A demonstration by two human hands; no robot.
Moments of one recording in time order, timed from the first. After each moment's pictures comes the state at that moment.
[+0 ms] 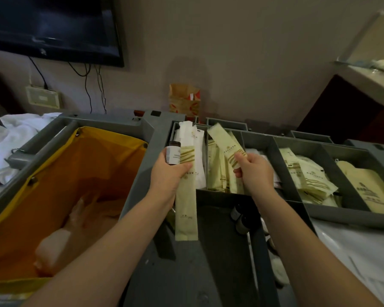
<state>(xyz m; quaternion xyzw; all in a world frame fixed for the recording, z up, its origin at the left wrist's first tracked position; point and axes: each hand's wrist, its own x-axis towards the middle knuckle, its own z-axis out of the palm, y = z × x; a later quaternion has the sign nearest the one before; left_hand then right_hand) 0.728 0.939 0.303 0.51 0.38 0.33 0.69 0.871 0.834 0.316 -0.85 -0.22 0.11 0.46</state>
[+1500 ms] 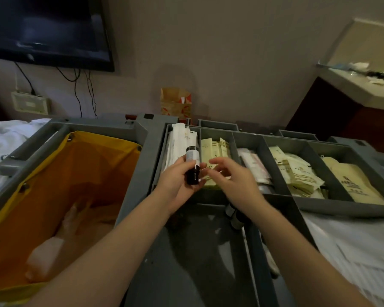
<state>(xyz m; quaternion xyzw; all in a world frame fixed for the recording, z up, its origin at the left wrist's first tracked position) 0.729 0.919 0.318 0.35 0.27 0.20 0.88 0.825 0.814 0.327 -0.82 -0.42 0.15 0.36</state>
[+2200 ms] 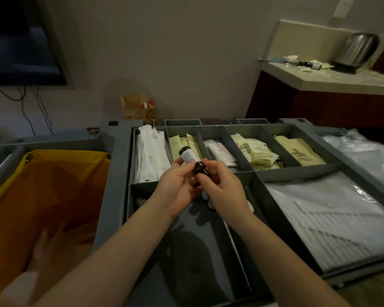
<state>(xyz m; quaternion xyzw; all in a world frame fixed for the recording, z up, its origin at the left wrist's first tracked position) 0.724 0.867 0.330 0.33 0.18 0.10 0.92 0.774 0.758 0.321 -0.78 -0.30 0.10 0.54</state>
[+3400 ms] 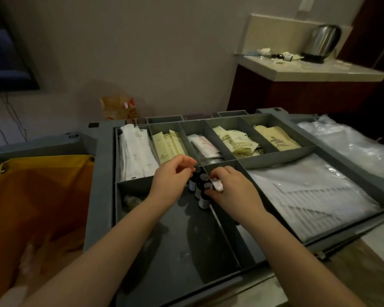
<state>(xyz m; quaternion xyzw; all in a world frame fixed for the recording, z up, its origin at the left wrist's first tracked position) 0.720 0.857 0.321 0.79 0.14 0.19 0.56 0.781 0.712 0.317 -0.93 -0.32 -0.05 0.17</state>
